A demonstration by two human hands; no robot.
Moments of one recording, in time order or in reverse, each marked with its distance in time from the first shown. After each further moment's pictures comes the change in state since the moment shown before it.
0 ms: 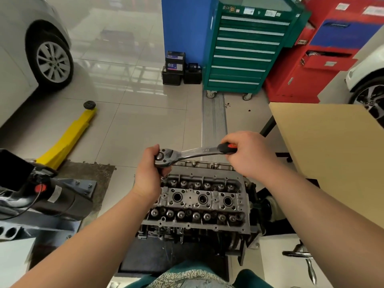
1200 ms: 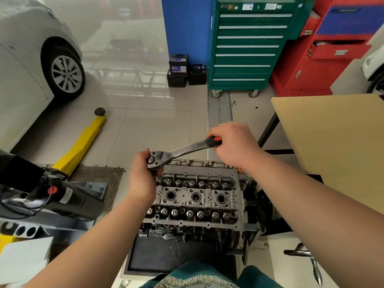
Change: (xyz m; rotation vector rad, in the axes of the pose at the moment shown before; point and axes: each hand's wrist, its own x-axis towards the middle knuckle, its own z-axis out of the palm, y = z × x) left_hand -0.015 -0.011 0.018 -0.027 0.132 0.111; right_hand 0.018 0.021 0.002 -0.036 0.002 -0.126
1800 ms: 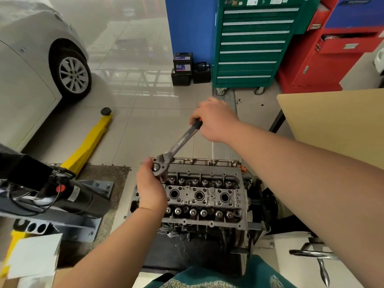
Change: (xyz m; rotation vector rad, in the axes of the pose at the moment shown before) left_hand -0.020 -0.021 0.002 0.089 0.123 0.059; right_hand 0.066 -0.024 -0.005 -0.104 -0.055 -0.152
